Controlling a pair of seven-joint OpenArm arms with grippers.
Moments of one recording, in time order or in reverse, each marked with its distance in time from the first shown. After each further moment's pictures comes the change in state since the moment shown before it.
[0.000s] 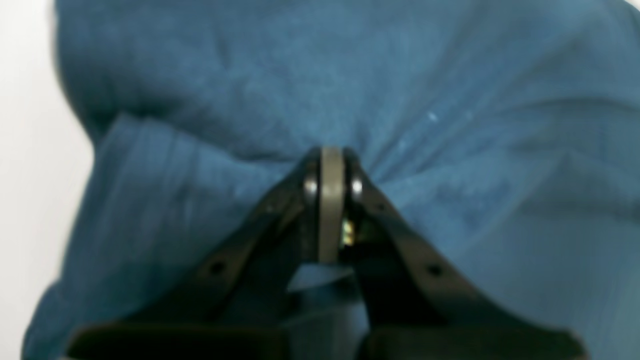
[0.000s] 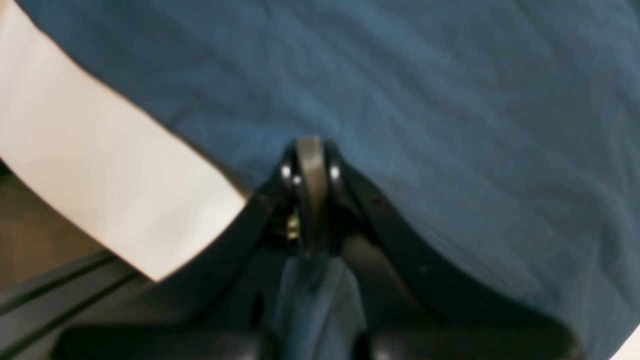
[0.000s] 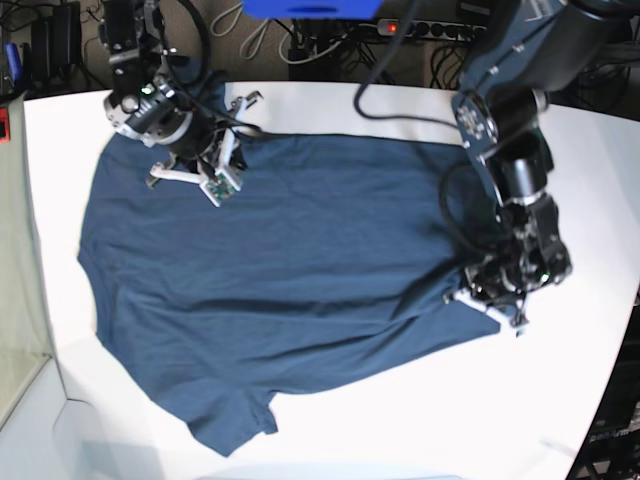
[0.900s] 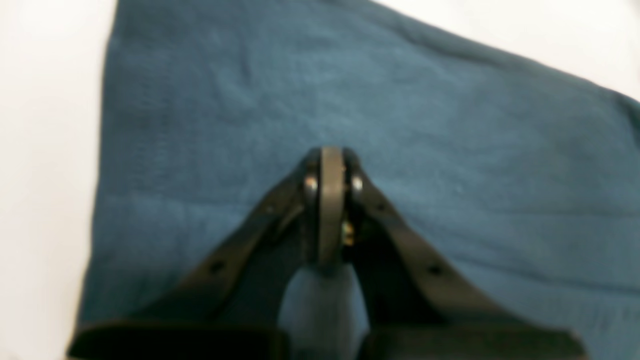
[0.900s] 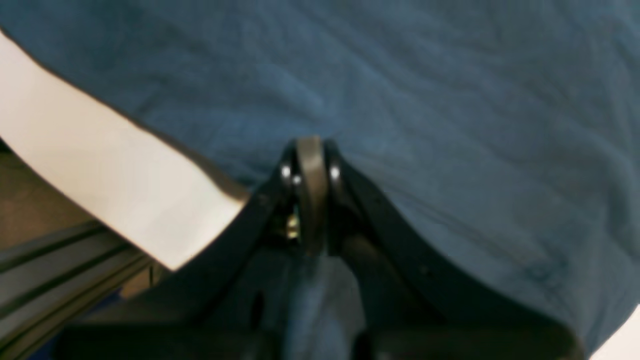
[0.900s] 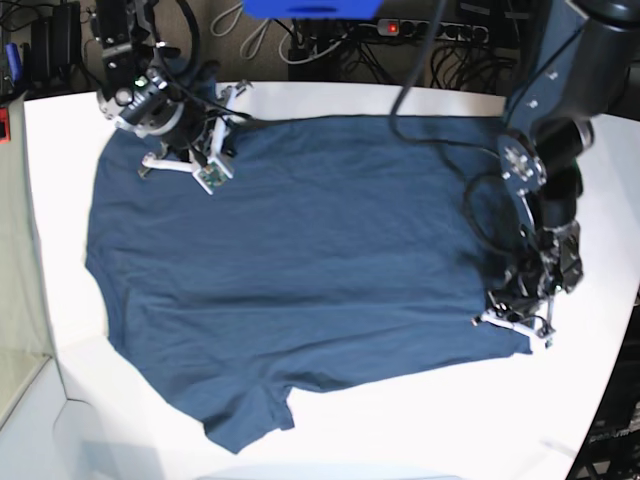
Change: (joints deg) left arm -12.5 -9.5 -0.1 -26.9 2.8 1.8 -26.3; right arm -2.0 3.1 0.3 -1.0 0.2 0.0 0.4
